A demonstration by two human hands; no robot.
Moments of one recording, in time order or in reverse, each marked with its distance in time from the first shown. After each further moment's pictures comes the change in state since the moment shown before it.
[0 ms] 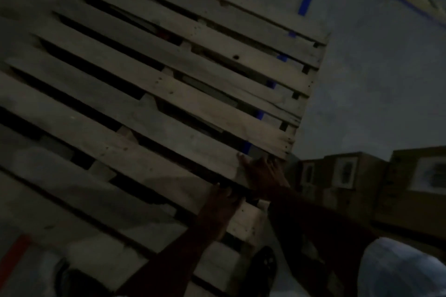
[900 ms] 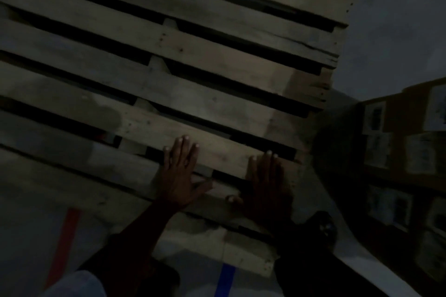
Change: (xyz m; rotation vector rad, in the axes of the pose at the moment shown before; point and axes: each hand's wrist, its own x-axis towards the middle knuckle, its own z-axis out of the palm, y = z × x) left_hand -0.066 -0.151 0.115 0.036 0.109 -0.373; right_hand -0.023 -0.134 0.188 0.388 0.275 0.171
